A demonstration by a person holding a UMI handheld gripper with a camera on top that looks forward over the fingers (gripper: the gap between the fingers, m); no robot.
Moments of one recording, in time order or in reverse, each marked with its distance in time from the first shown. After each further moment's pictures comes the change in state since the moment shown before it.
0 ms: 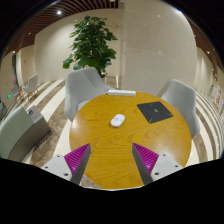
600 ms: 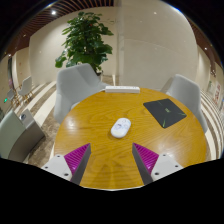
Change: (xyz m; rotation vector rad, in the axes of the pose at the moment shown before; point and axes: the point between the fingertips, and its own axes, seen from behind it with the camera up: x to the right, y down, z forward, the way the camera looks) arm -0.002 -0.015 0.169 0.000 0.027 0.039
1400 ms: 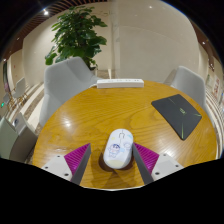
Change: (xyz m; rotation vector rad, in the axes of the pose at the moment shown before) arm 0.014 -0.022 0.155 -0.056 0.023 0.050
